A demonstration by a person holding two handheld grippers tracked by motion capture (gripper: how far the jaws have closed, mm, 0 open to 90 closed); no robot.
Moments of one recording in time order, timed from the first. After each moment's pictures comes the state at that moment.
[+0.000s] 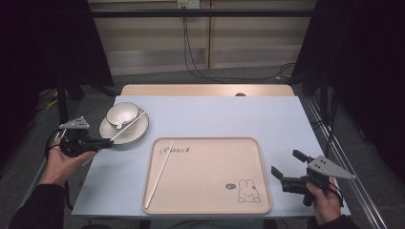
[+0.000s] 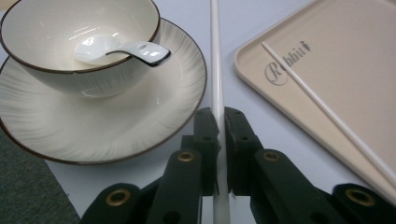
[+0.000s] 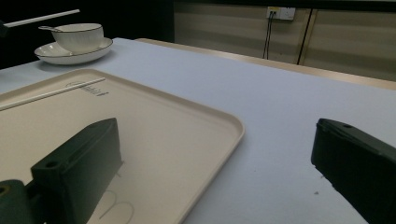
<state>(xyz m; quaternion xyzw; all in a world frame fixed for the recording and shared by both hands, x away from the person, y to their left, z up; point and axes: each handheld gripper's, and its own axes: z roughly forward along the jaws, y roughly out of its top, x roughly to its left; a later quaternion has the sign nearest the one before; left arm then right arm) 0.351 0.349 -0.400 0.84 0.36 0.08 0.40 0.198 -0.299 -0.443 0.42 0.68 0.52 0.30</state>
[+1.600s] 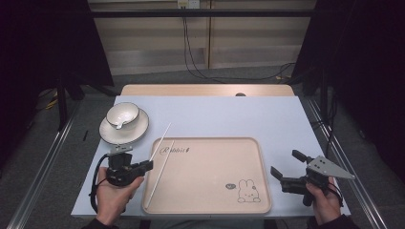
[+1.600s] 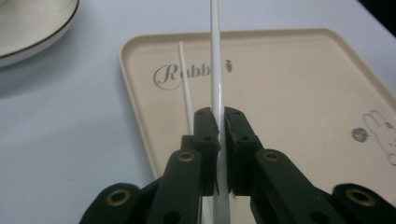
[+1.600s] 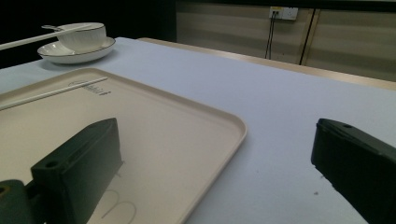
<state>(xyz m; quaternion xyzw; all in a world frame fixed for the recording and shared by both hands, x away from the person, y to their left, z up) 0.261 0.204 -0.415 0.74 0.53 0.08 0.40 0.199 -0.297 -0.443 0.42 0.68 0.52 0.29</state>
